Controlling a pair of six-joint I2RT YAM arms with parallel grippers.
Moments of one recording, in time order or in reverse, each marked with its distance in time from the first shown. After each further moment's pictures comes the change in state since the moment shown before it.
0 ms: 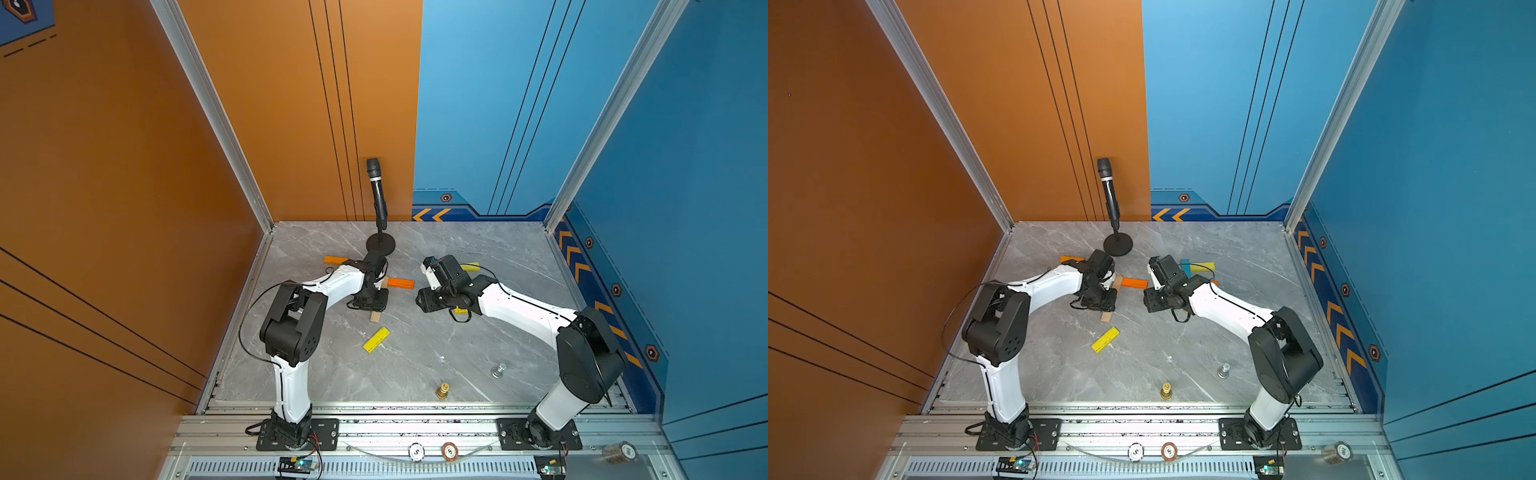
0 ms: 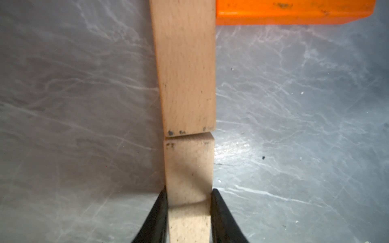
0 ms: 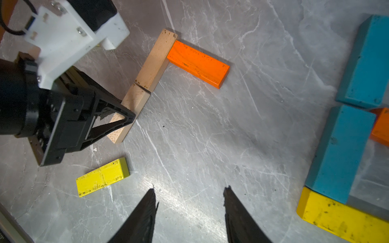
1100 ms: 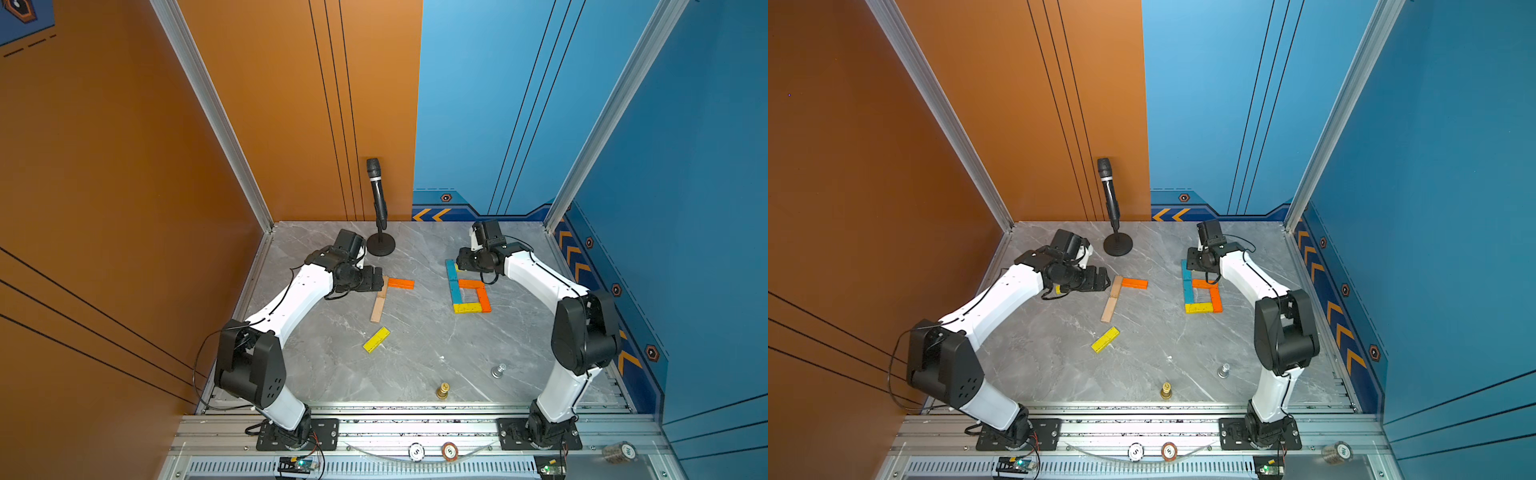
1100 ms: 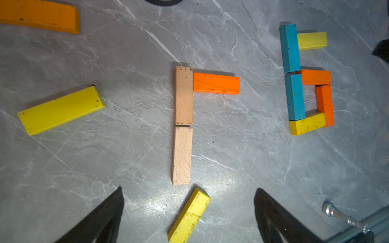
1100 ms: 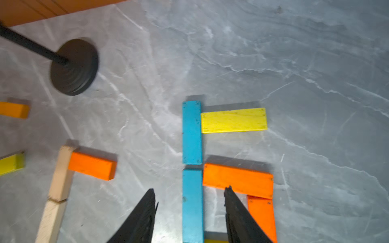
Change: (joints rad) left arm 0.079 -0.369 -0.003 -0.058 0.038 -0.050; right arm -0.389 0.182 0.270 -0.095 0.064 0.003
